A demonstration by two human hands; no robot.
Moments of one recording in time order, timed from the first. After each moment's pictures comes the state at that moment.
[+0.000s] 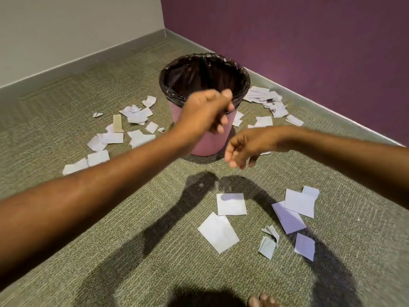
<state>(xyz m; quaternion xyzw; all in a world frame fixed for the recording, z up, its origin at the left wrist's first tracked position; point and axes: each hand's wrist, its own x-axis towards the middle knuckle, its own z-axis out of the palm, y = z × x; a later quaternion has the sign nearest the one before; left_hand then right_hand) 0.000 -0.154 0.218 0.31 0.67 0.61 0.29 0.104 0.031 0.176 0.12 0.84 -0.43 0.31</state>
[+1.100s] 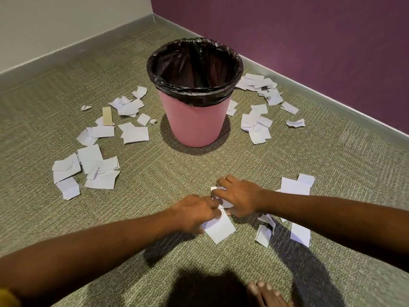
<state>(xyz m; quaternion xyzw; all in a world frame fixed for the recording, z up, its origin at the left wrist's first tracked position) 0.069 -0.230 0.016 0.75 0.63 -0.12 0.17 0.181 -0.037 0.002 -0.08 0.97 -0.03 0.22</state>
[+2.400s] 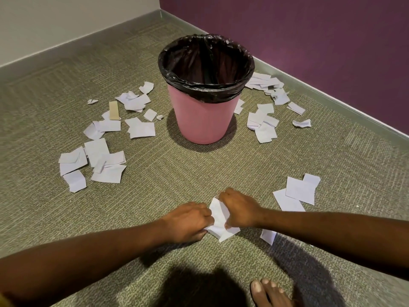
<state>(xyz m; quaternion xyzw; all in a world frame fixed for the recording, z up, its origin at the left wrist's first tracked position) 0.065 -0.282 -0.020 0.75 0.64 -0.03 0.15 0.196 -0.095 -0.008 0.12 0.95 -0.16 0.22</state>
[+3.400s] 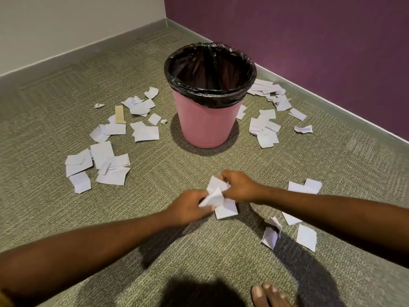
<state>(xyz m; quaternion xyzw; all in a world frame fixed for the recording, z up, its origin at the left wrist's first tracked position) 0.045 -0.267 -0.002 0.45 0.77 0.27 0.35 0.151 -0.066 0.038 0.22 0.89 -0.37 0.16</state>
